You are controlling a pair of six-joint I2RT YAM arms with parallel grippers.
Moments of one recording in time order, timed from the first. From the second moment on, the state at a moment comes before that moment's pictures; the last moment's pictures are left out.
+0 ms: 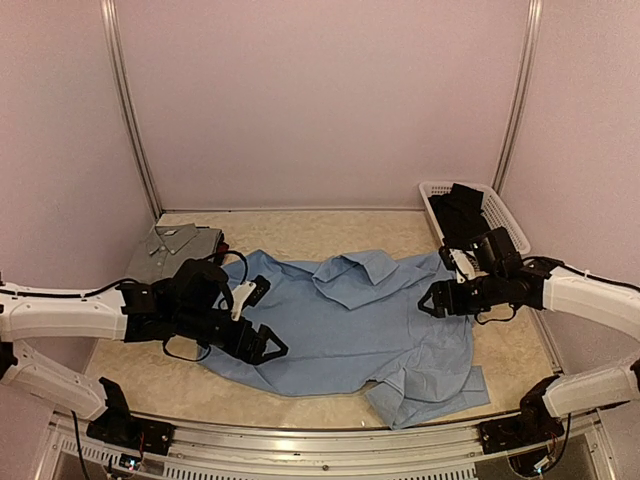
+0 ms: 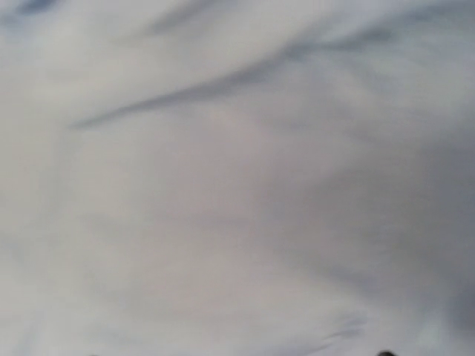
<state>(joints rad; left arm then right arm) -0.90 1.23 0.67 -0.24 0.25 -0.44 0.46 1.22 0.72 -0.40 -0.20 0.32</state>
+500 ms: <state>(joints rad) -0.99 1.38 0.70 0.07 0.06 -0.43 1.13 0.80 0.56 -0.49 -0.19 0.62</state>
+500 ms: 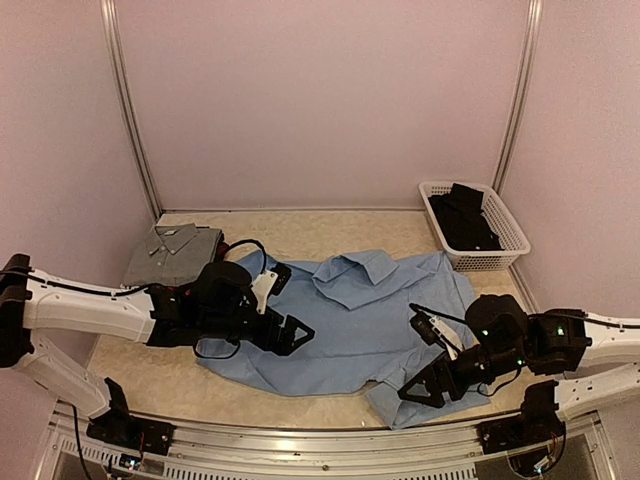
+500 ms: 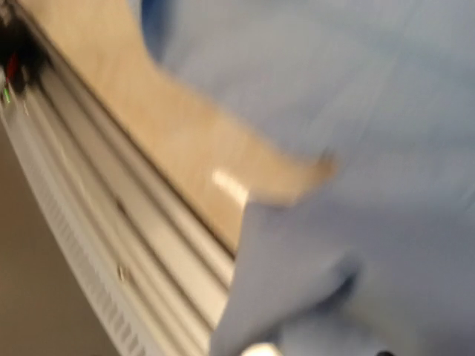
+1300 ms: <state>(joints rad) -1.01 1.45 0.74 0.09 -0.02 -0.46 1.39 1.27 0.69 -0.39 0.10 0.68</state>
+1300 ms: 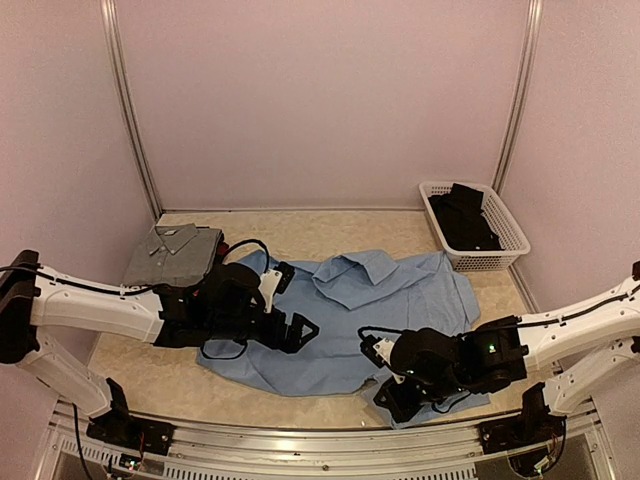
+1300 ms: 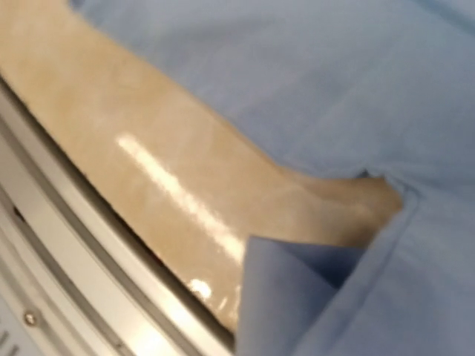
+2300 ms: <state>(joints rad) -1.01 1.47 0.72 0.10 -0.02 -0.38 1.35 1.40 1.13 -1.22 0.15 0.64</state>
